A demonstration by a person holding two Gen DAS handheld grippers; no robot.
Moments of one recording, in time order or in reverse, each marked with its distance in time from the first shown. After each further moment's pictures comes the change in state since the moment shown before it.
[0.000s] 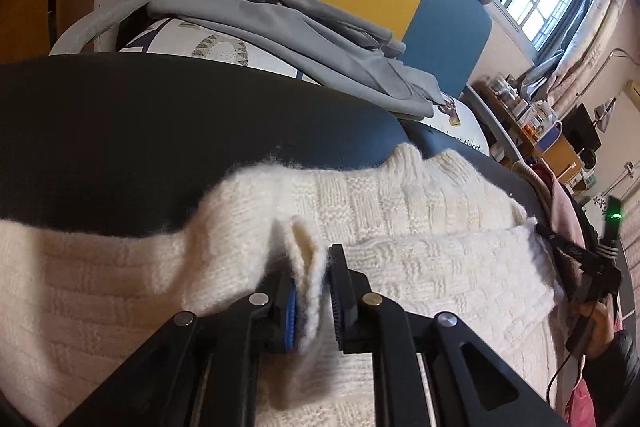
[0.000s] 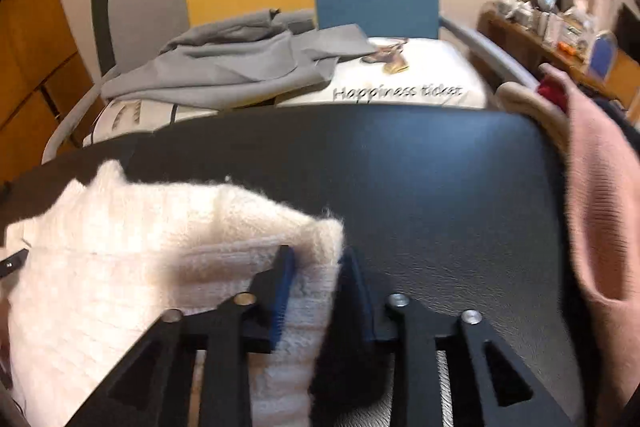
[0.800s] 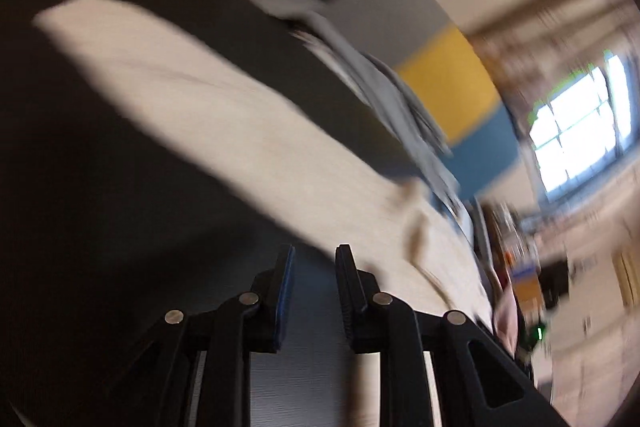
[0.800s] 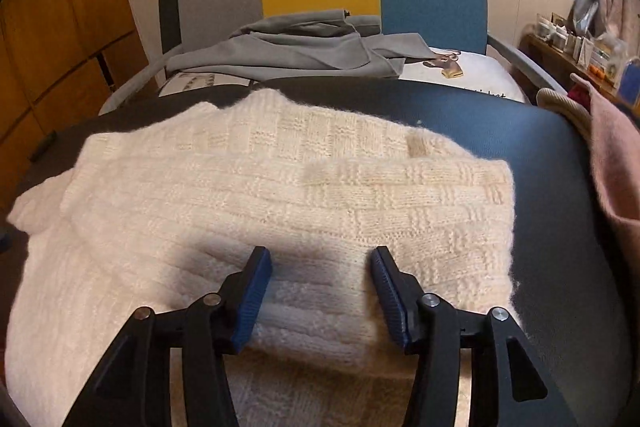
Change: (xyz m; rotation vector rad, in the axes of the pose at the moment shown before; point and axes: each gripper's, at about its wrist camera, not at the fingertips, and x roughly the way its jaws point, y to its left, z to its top) left arm -0.187 0.153 -0.130 -0.547 -0.210 -0.035; right arm -0.036 0.054 -0.078 -0.099 0.012 0.145
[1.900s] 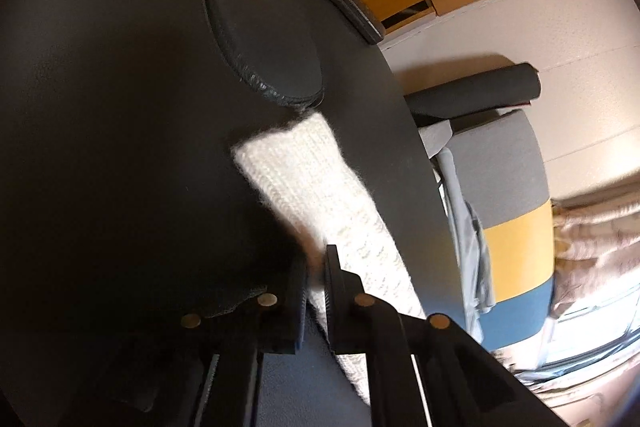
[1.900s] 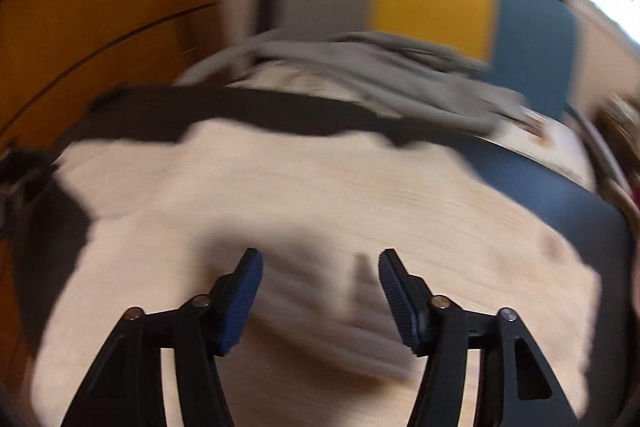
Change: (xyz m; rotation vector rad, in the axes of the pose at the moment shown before) left arm -0.011 0.152 0.137 -0.396 -0.199 0.142; right arm 0.003 0.154 0.027 -0.301 0.007 0.174
